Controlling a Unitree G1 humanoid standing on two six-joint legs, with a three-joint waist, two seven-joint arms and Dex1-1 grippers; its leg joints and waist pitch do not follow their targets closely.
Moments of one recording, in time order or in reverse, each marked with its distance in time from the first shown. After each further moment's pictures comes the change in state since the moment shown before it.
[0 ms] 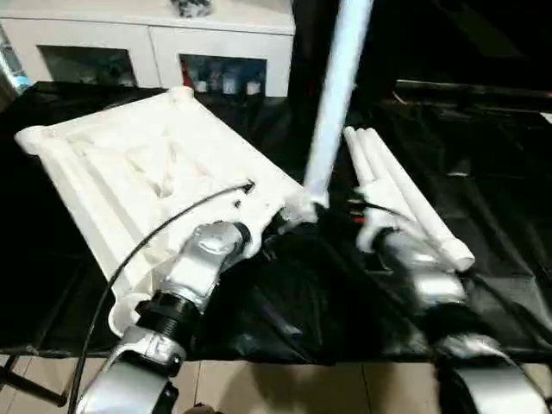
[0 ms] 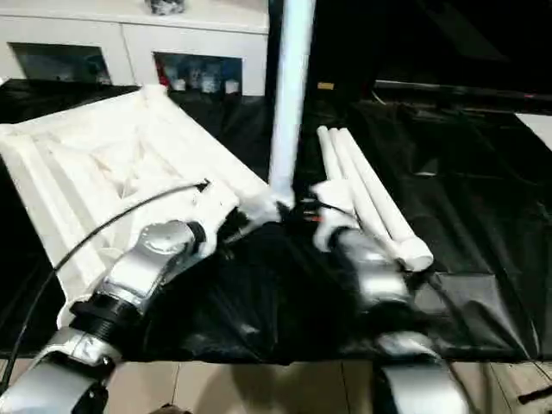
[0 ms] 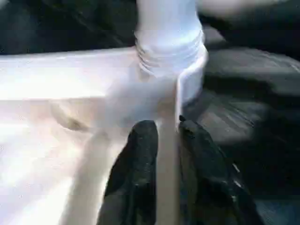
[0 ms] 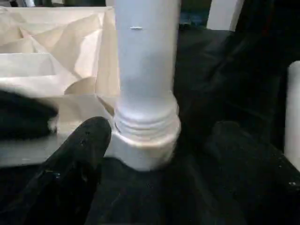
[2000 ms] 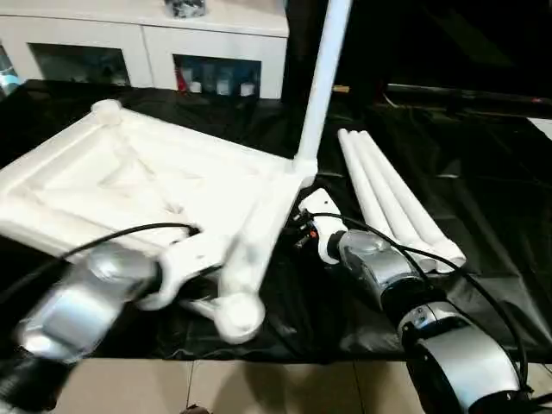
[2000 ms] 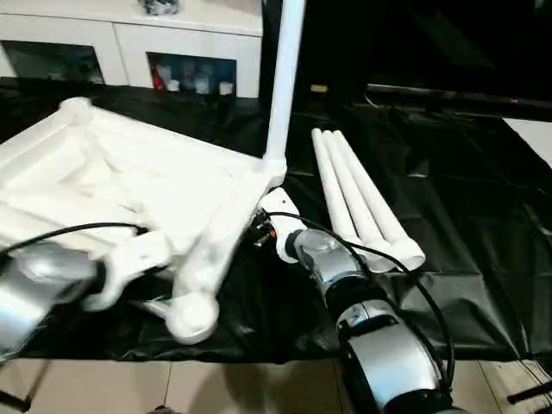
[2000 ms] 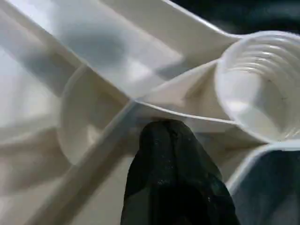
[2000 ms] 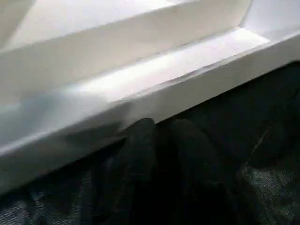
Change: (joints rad) left arm 0.256 0.497 -0.203 -0.649 -0.070 0.433 -0.519; right arm -0.220 0.125 0.191 0.346 -0.140 0.090 -0.069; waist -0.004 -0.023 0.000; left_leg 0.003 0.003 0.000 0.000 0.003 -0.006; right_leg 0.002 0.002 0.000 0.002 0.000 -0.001
